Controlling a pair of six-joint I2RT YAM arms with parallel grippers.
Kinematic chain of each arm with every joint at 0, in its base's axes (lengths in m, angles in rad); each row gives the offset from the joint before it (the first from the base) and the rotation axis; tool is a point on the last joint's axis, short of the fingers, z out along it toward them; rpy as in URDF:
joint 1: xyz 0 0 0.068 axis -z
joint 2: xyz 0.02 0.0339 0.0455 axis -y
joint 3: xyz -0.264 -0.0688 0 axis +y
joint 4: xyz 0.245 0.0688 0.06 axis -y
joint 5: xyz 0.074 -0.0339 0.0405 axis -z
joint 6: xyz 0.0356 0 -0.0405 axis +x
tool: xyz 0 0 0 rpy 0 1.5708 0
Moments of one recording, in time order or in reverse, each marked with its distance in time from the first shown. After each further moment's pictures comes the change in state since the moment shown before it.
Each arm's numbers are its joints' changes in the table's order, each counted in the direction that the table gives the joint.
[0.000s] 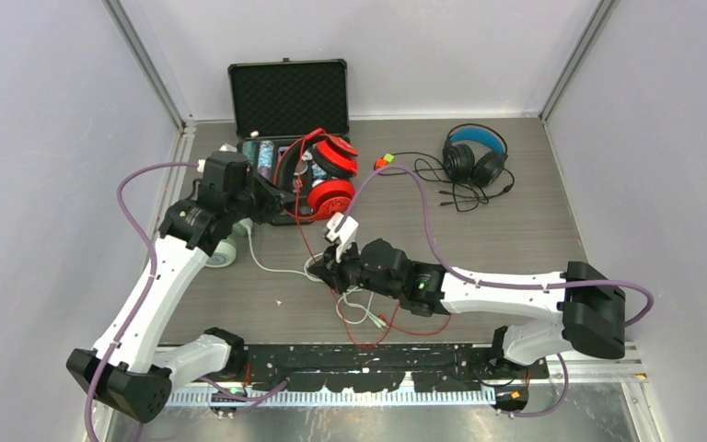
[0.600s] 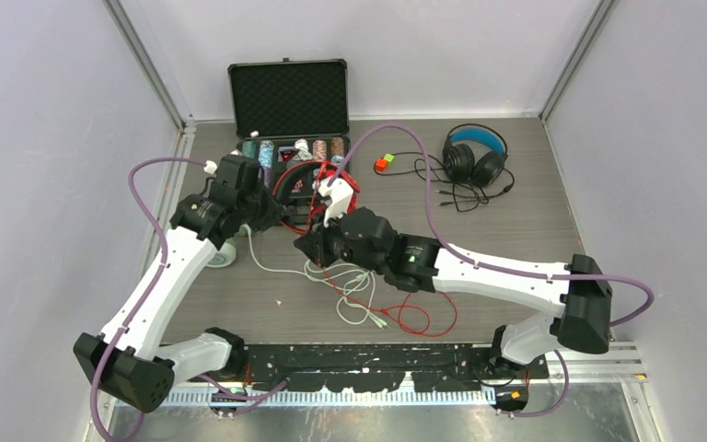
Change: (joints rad) left arm 0.012 -0.063 0.013 -0.099 -0.096 0.146; right arm 0.034 -0.101 -0.351 -0.316 0.071 0.266
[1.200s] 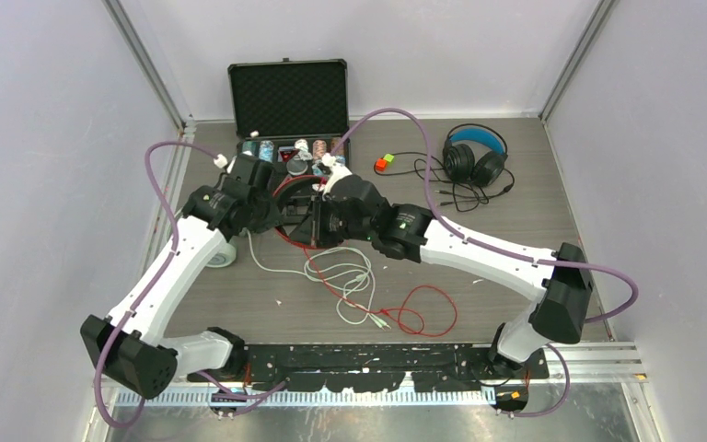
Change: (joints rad) left arm 0.069 -0.075 -0.052 -0.118 -0.160 0.182; right arm 0.131 -0.098 -0.188 -0.212 -0.267 0.351
